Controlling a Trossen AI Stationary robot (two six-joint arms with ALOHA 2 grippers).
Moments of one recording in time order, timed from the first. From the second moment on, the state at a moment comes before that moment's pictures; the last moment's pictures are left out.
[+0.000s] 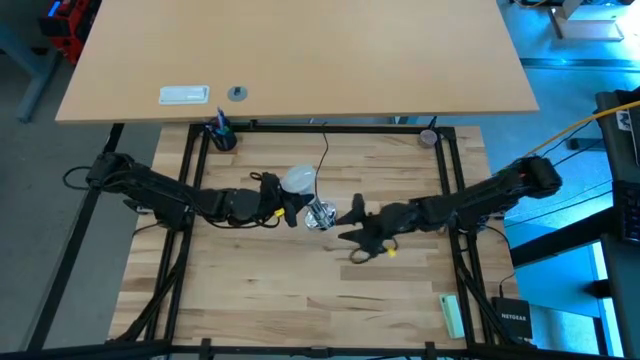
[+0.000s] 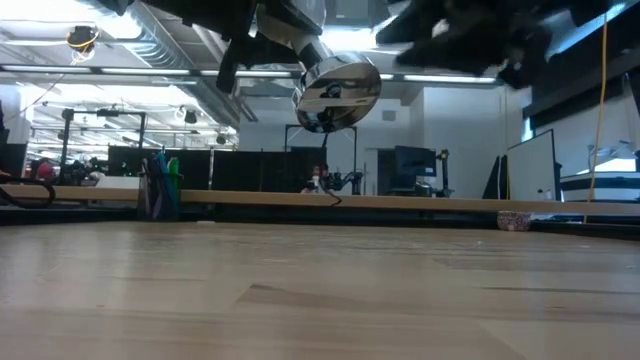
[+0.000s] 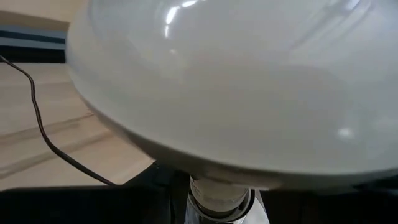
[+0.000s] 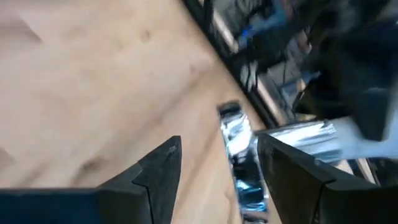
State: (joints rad) left arm -0.18 1.36 0.74 0.45 -0.61 -0.76; right arm 0.25 1.33 0.73 0.22 0.19 -0.84
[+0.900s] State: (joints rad) left arm -0.25 1.36 0.74 0.51 -0.52 -0.63; right arm 0.26 1.50 0.97 -0.02 0.33 -0.87
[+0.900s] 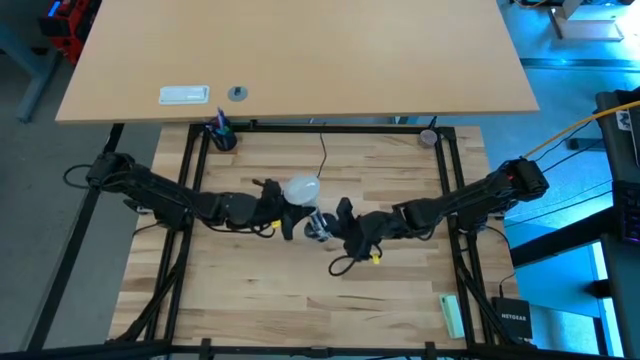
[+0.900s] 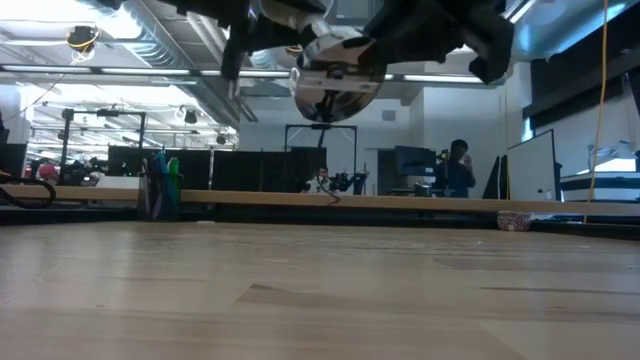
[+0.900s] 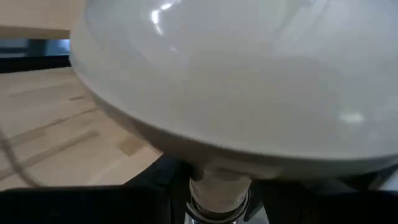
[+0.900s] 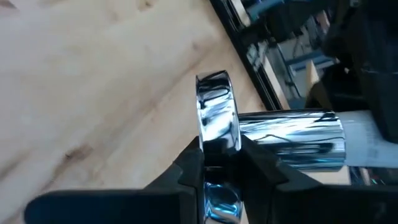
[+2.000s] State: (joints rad) left arm -0.31 1.36 0.74 0.78 -0.15 -0.26; right arm 0.26 1.42 0.97 0.19 -0.05 -0.86
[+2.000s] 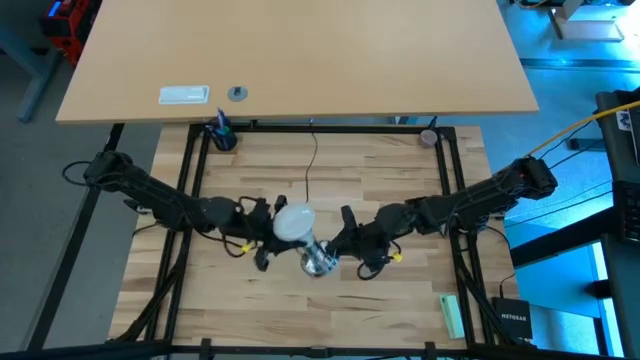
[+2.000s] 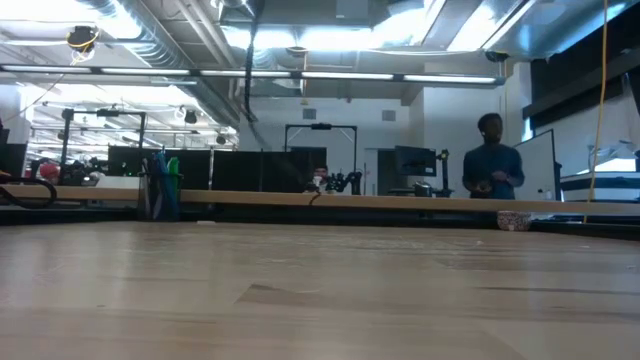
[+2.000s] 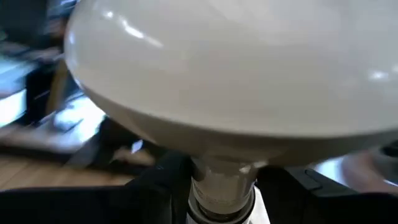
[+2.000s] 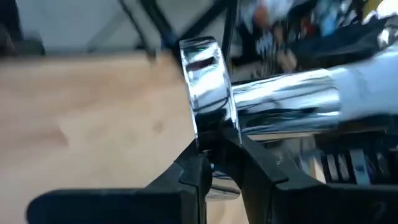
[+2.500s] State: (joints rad) left arm -0.20 1.38 0.75 0.39 -0.61 -0.73; right arm 0.28 1.52 0.97 0.07 0.30 -0.86
